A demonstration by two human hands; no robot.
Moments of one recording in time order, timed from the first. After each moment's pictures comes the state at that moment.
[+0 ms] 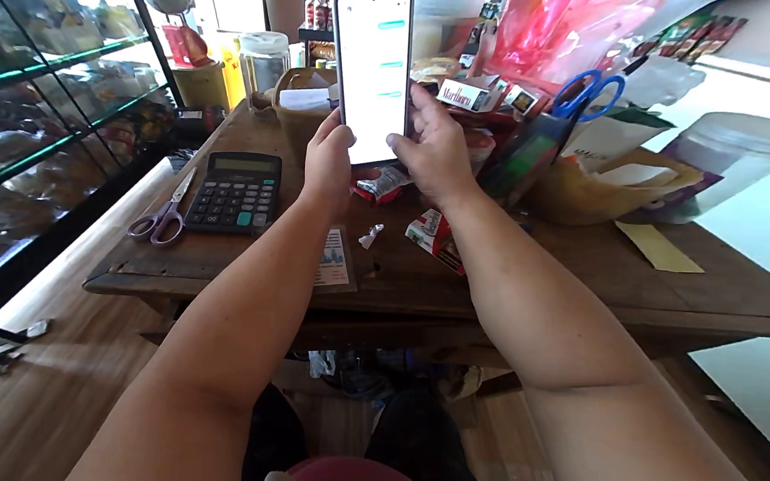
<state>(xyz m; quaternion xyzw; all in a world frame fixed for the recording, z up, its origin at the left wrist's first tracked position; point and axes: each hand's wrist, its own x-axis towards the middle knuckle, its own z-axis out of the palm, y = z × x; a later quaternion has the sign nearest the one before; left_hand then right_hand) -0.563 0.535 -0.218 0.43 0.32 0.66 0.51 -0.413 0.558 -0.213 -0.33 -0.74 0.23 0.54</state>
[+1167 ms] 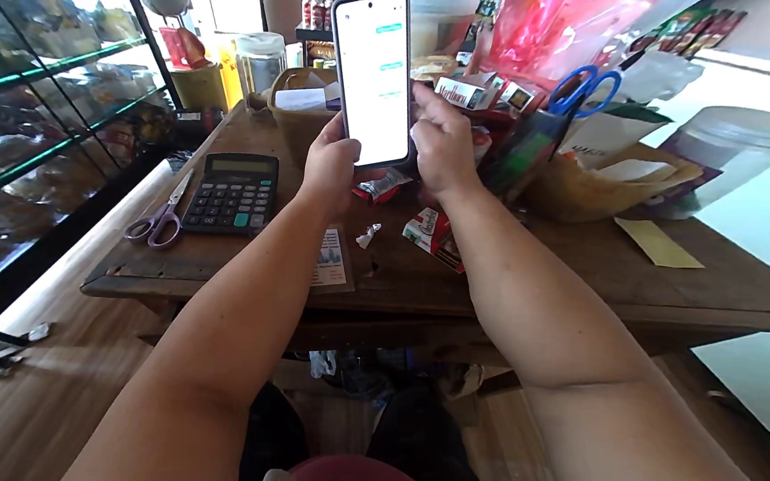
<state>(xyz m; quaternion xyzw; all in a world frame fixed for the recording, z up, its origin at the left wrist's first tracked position) -0.560 0.538 -0.218 0.44 0.30 0.63 0.56 -0.405 0.560 -0.210 -0.37 -0.72 0.19 0.56</state>
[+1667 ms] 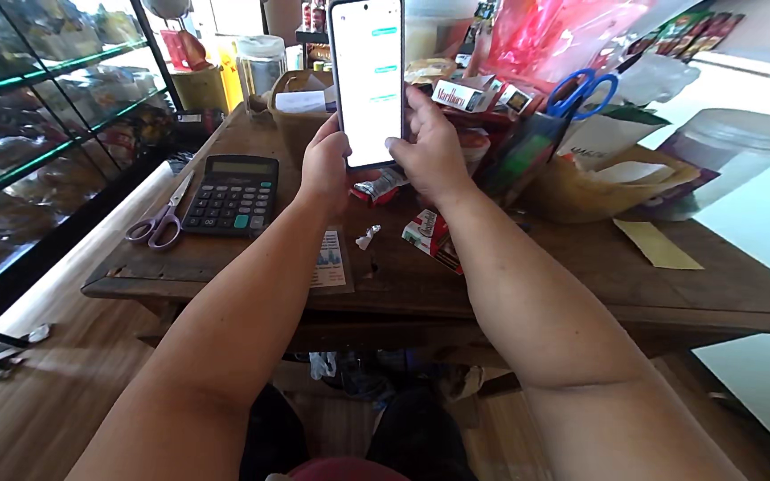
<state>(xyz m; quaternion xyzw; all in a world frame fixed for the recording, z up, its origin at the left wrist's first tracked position) -0.562 0.539 -0.220 0.44 0.30 0.65 0.54 -0.411 0.560 -0.212 -0.35 -0.73 0.24 0.53</state>
